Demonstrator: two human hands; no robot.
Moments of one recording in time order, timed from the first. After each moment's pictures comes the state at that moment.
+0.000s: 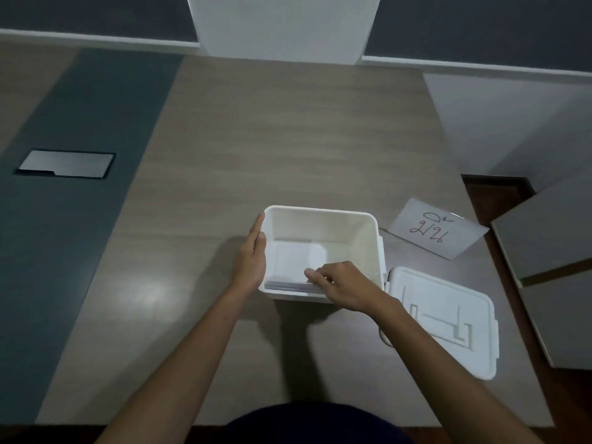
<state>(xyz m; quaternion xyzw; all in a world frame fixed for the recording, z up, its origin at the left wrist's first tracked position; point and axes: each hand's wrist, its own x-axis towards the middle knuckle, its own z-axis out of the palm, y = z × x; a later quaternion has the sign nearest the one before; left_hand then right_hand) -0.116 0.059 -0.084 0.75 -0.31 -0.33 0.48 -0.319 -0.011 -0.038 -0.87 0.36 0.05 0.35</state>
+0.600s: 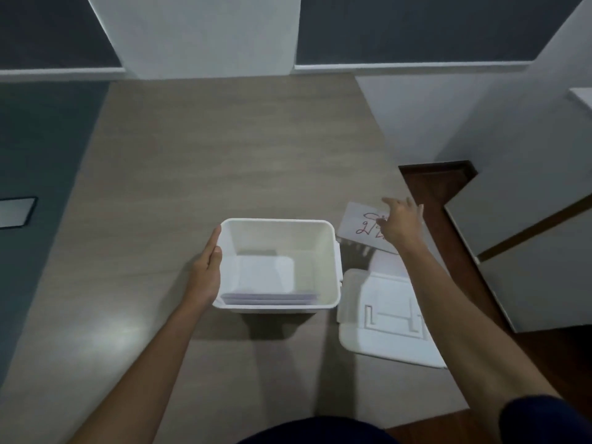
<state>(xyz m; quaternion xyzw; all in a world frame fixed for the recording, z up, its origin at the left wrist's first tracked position) -0.122 0.020 -0.090 0.73 -0.36 -0.34 0.46 -0.463 -0.203 -0.042 -0.74 0.67 -0.05 0.11</state>
